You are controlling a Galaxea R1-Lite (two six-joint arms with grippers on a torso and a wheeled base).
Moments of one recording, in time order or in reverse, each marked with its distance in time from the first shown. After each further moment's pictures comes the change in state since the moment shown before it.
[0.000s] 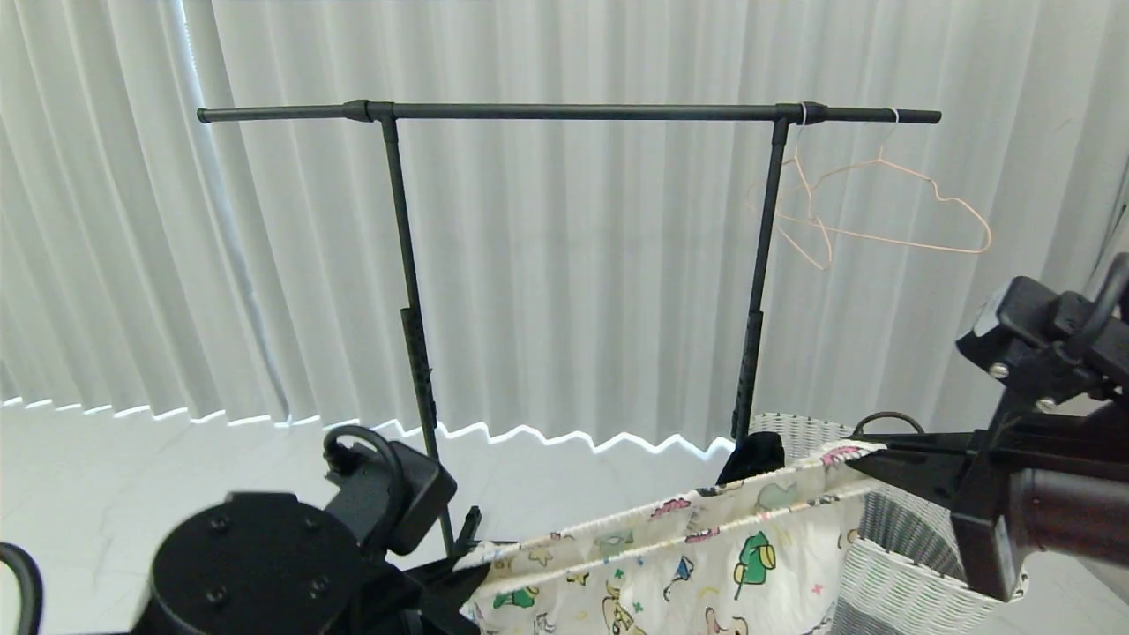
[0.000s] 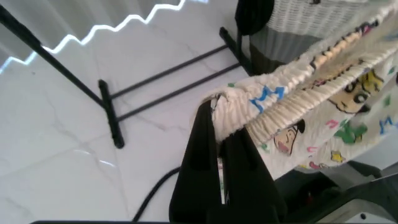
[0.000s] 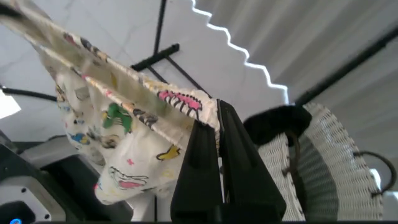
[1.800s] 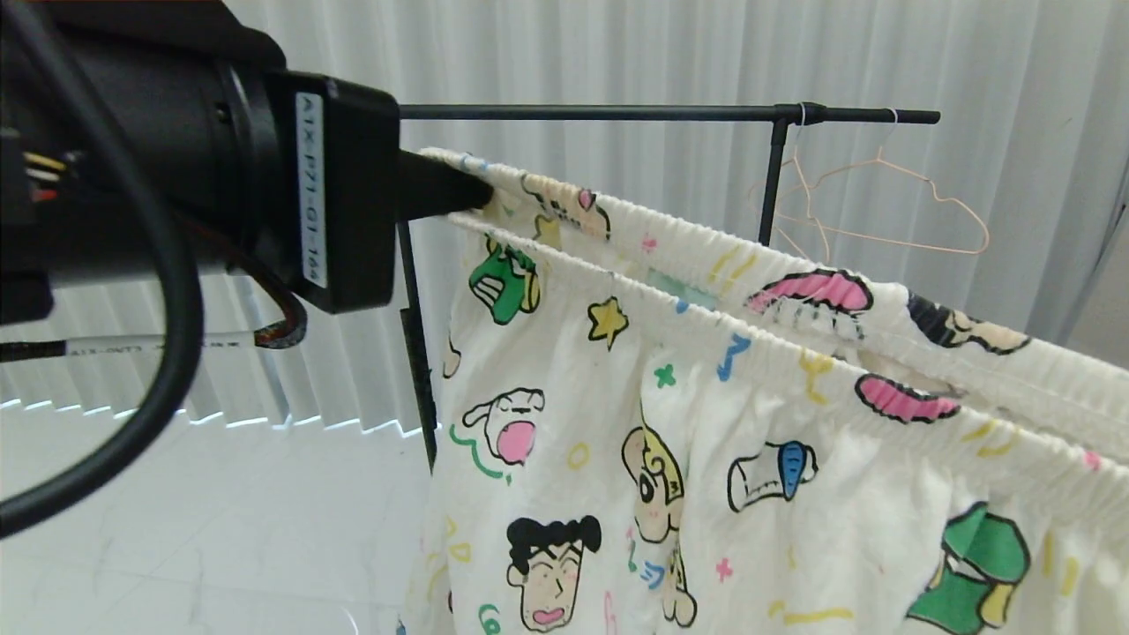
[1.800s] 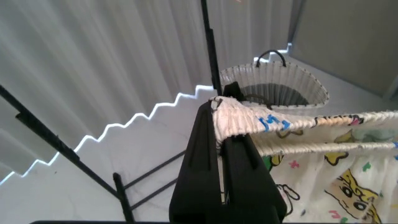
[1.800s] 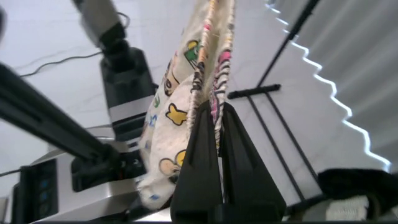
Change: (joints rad) left arm -0.011 0.015 -0.994 0.623 -0.032 0.220; right arm 0.188 -0.183 -0.484 0.607 0.396 0.047
